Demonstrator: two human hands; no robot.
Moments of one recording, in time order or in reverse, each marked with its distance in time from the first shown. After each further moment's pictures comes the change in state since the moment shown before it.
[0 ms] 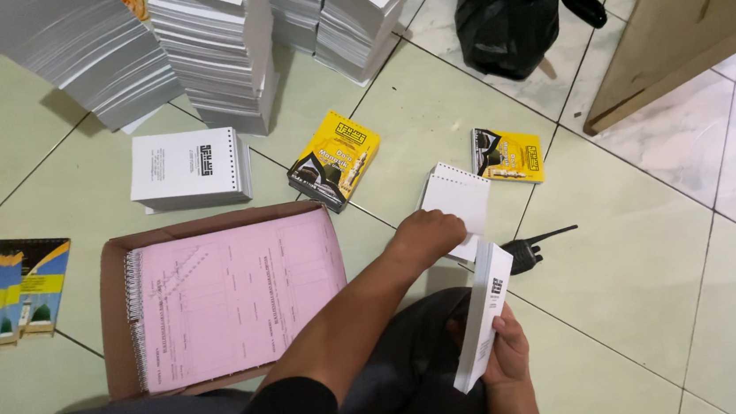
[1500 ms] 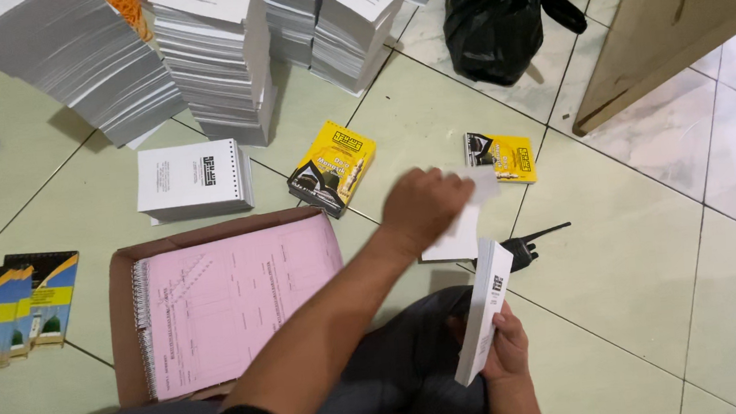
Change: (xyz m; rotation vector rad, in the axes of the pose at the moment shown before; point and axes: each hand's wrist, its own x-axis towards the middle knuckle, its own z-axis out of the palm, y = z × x) left_hand -0.041 0.002 -0.089 0.272 0.924 0.139; right_hand -0.008 0.002 -0.018 0.028 0.069 -0.030
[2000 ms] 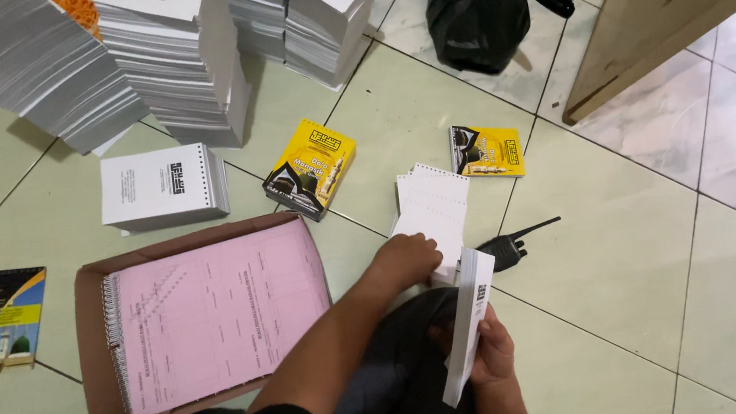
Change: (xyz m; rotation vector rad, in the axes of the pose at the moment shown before) left_hand -0.096 0.037 0.123 -0.250 -0.871 0.131; right_hand 0.007 -0.003 0.016 0.045 -0.083 0.068
